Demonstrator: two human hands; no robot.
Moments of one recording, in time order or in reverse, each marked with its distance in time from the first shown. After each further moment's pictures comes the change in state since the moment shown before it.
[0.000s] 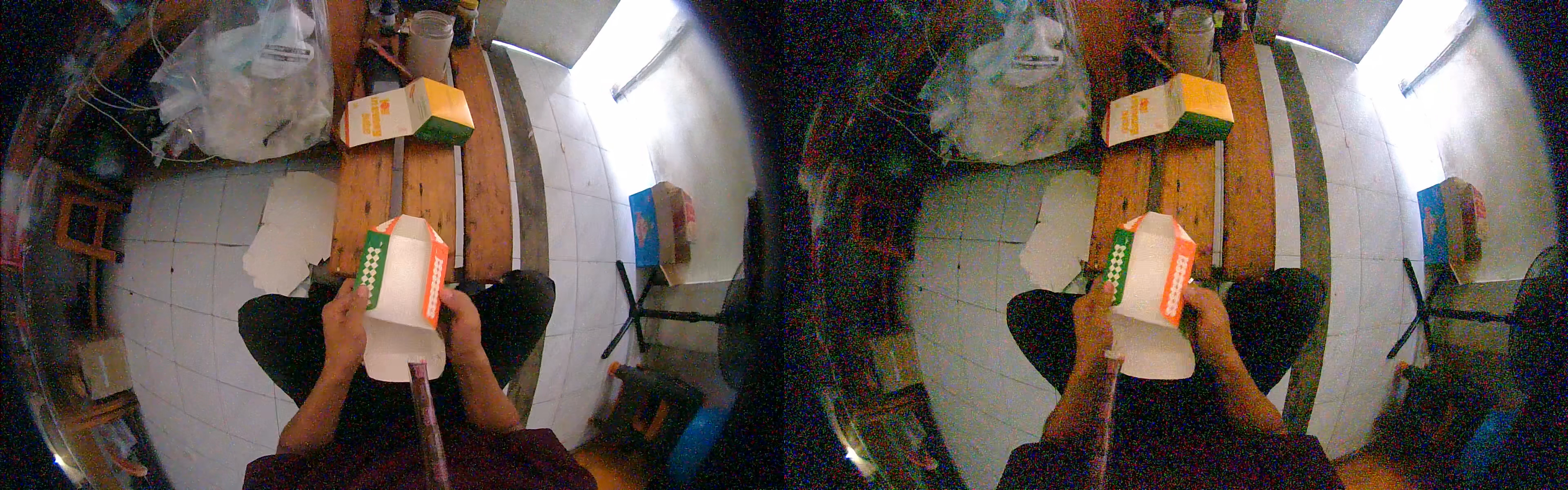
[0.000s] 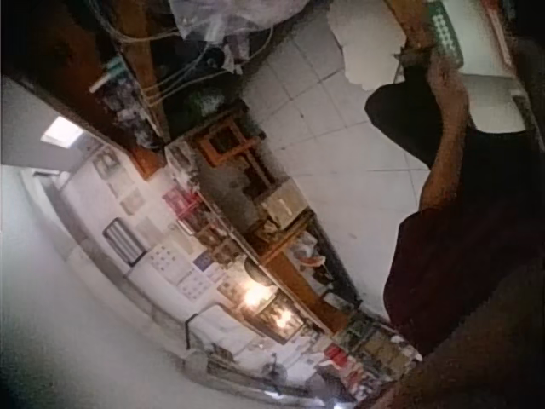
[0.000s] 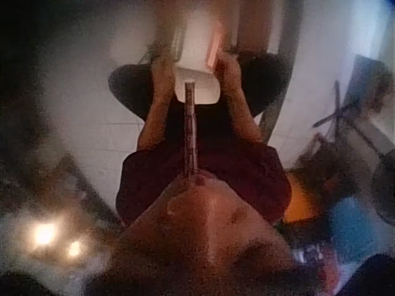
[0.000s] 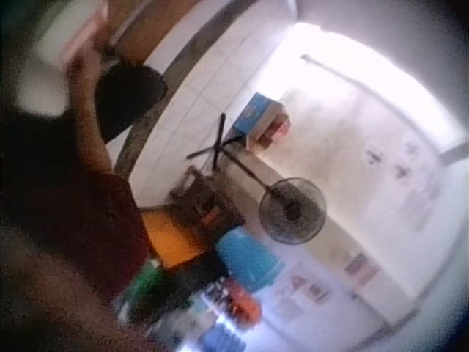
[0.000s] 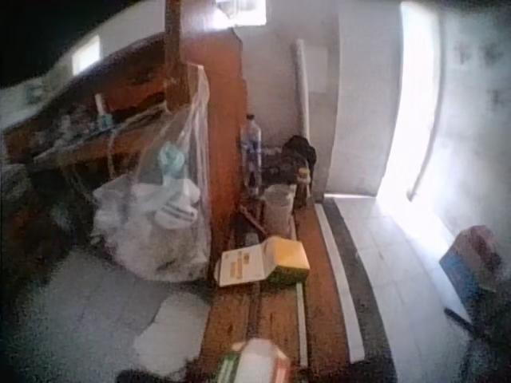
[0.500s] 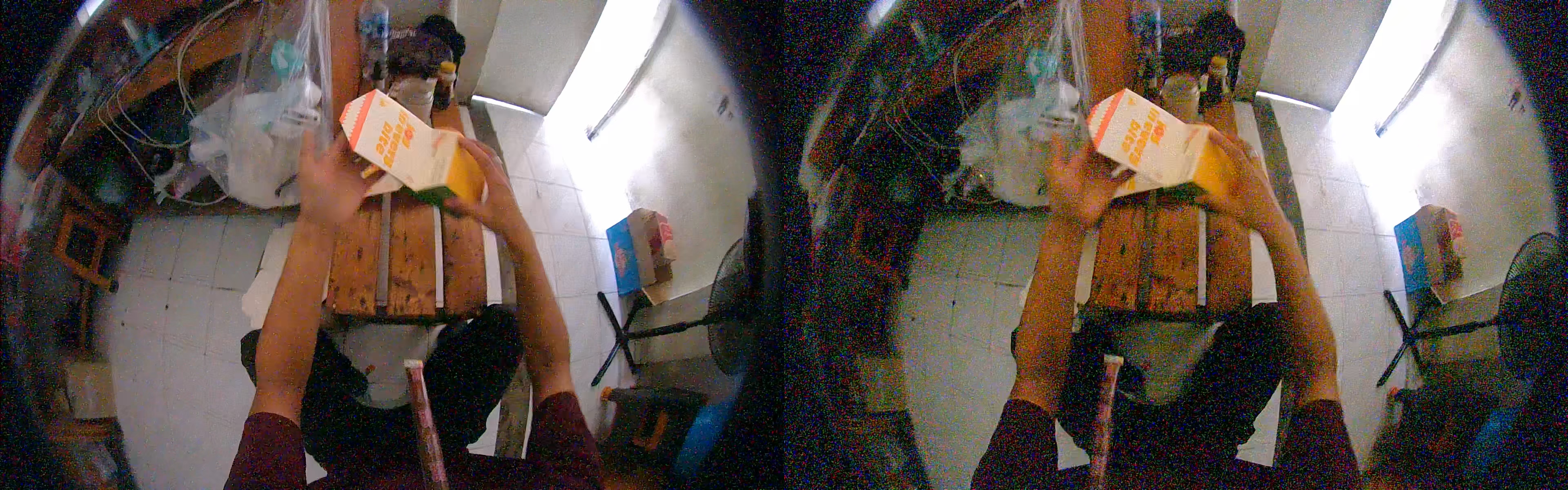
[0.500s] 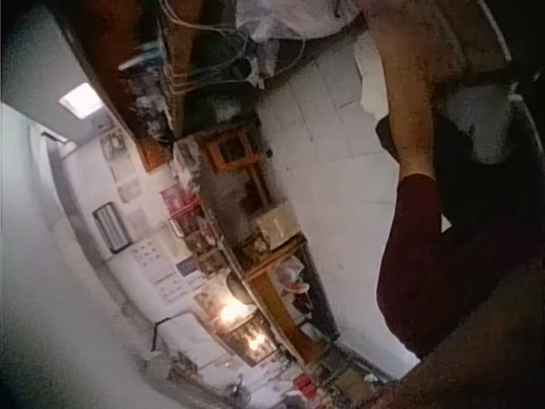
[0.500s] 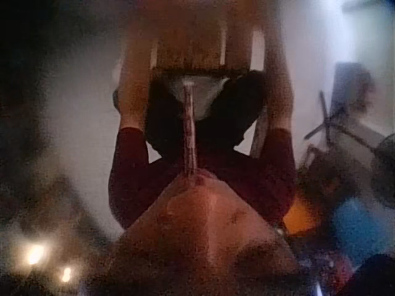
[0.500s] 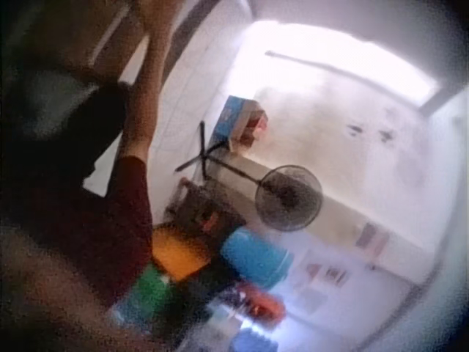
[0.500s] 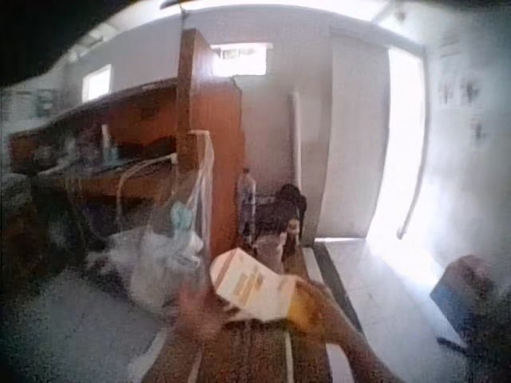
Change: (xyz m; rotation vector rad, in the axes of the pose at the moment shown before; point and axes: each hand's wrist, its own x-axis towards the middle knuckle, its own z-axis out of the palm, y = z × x) left_hand 0.168 0.170 0.042 -0.947 -0.750 0.133; right_hand 0.125 -0.207 0.027 -1.495 -0.113 -1.136
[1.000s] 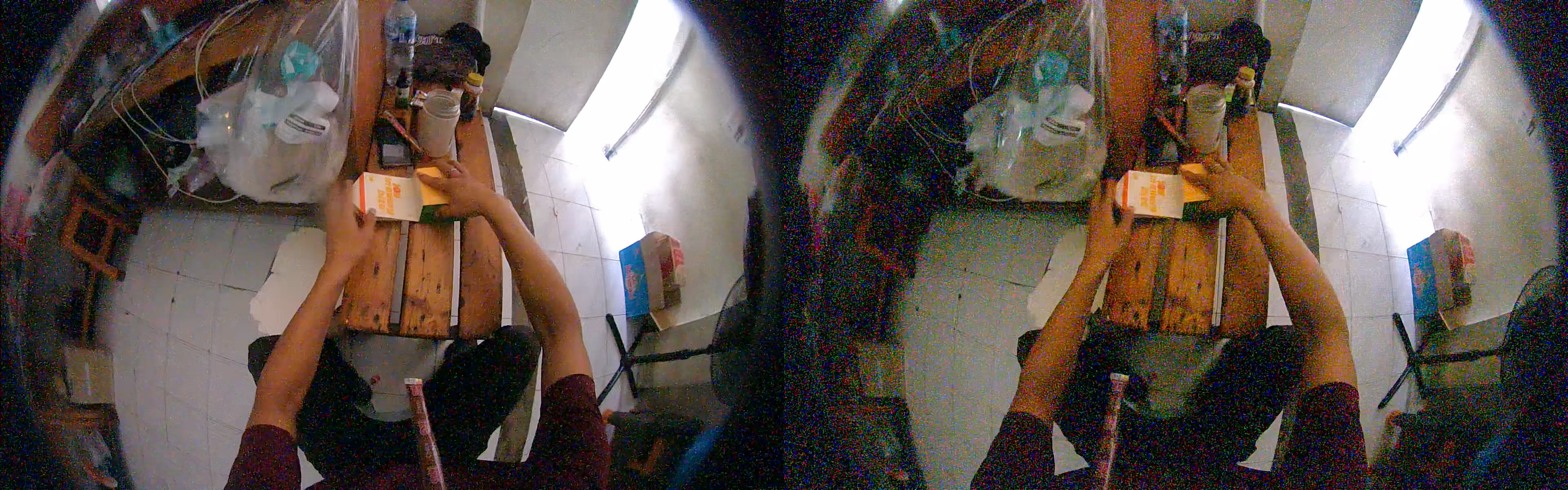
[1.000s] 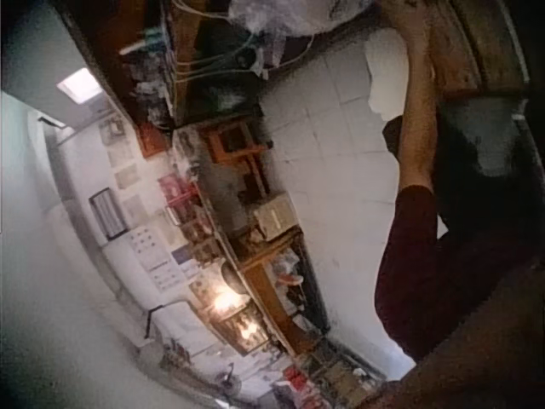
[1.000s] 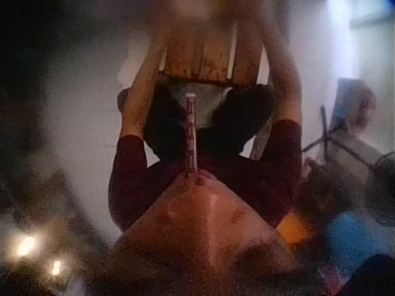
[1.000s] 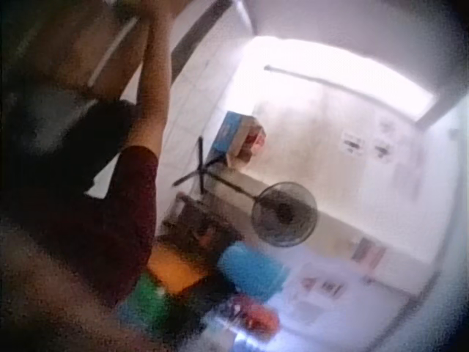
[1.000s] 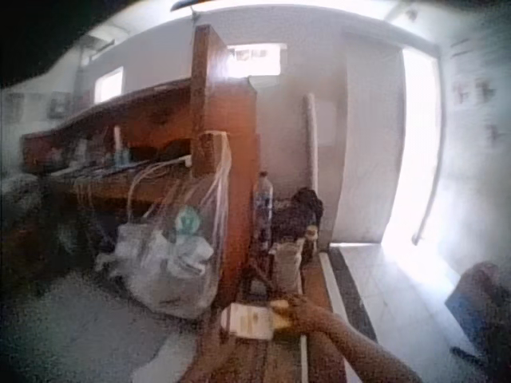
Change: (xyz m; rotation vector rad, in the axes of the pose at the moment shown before) left_hand -0.013 -0.050 -0.128 2.083 0.457 0.509; right_hand 0.050 0.084 0.076 -0.427 -0.704 -0.091
